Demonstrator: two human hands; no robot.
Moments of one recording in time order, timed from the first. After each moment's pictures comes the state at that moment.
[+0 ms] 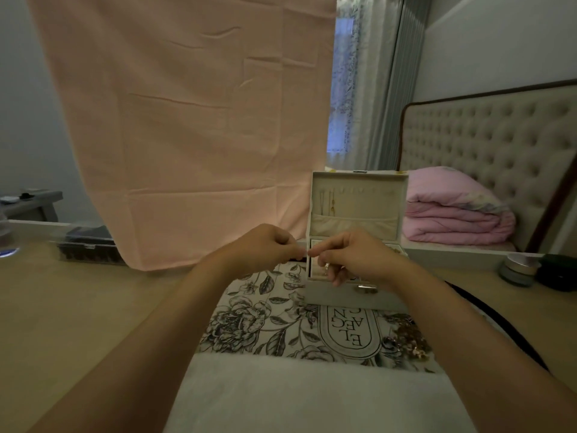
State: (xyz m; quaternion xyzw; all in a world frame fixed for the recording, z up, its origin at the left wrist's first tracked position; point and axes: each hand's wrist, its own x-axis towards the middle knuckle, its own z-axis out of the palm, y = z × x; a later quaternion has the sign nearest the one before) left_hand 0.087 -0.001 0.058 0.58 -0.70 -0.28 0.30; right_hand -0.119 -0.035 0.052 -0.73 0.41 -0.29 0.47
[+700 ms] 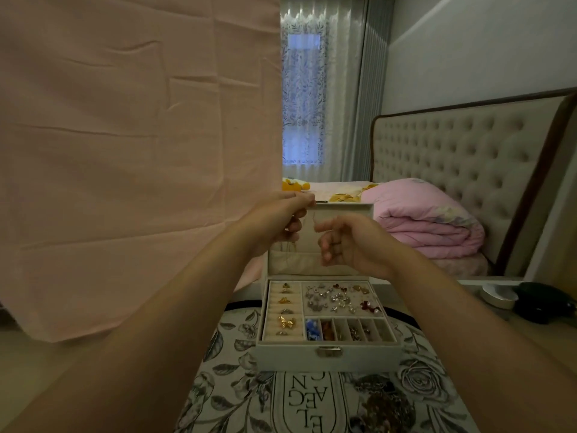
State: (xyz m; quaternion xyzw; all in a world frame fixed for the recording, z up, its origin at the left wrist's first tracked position) left_hand -0.001 -0.139 0.131 0.45 -0.60 -0.45 0.48; right_hand -0.177 -0.154 0.101 -0.57 0.36 -0.38 0.63
